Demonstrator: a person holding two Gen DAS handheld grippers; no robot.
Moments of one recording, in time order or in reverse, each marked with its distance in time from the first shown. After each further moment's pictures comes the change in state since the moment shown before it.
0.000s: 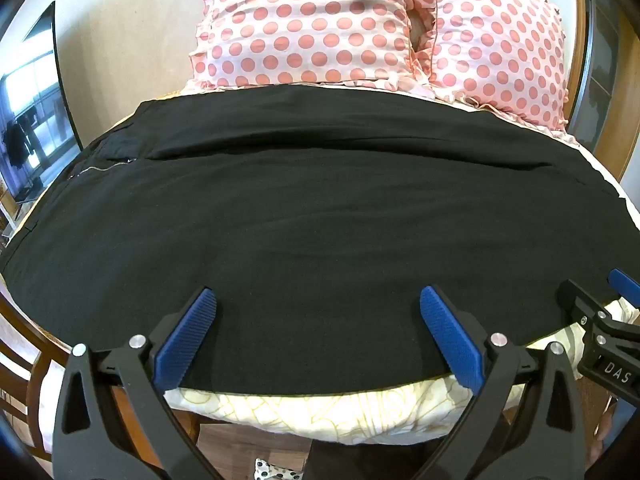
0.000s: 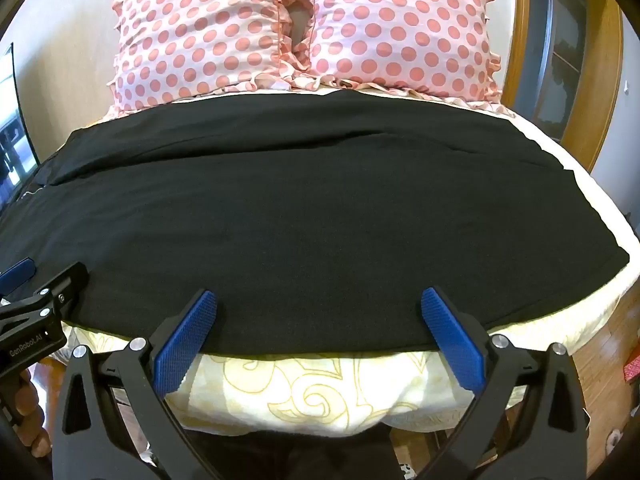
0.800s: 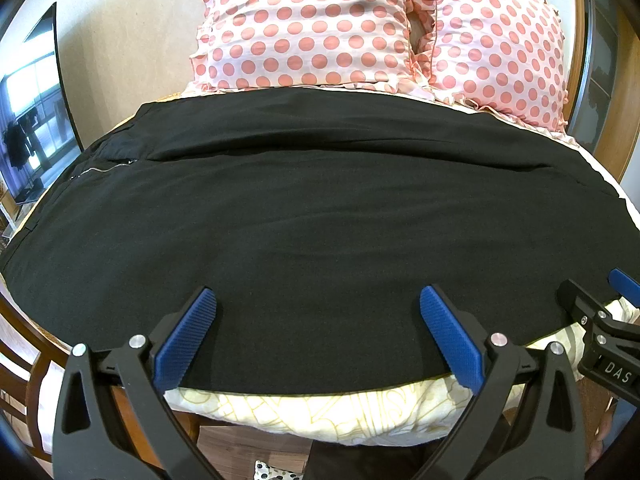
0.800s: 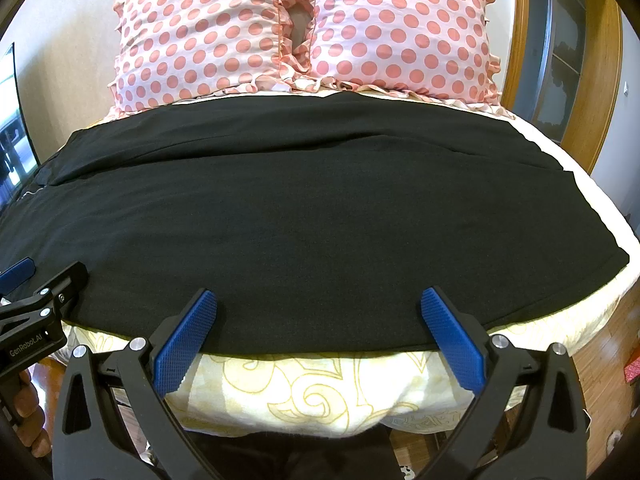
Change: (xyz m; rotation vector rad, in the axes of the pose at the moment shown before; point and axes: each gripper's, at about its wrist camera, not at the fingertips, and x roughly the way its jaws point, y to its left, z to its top) left arm 0.000 0.000 0.001 0.001 -0.005 0.001; right arm 0.000 0.000 0.000 -0.001 -0.006 0.000
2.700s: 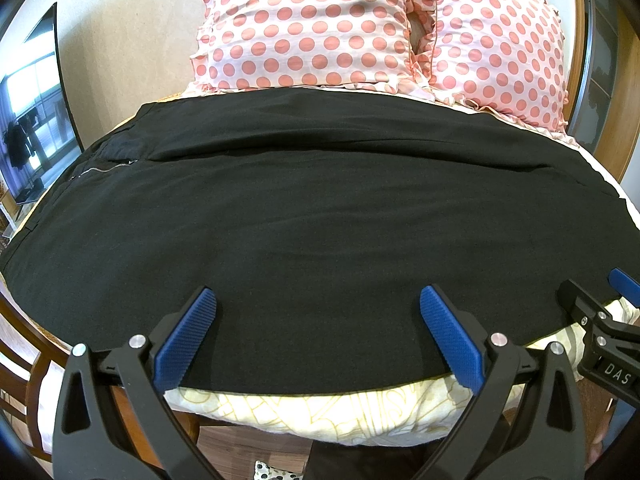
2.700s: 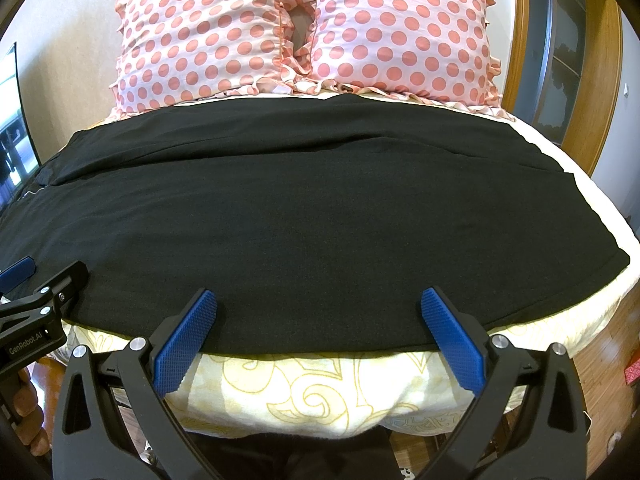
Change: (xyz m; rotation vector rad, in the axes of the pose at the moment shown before) left arm -0.001 0.000 -0.001 0.001 -0.006 0.000; right arm -0.001 0.001 -0.001 0.000 -0.006 0.000
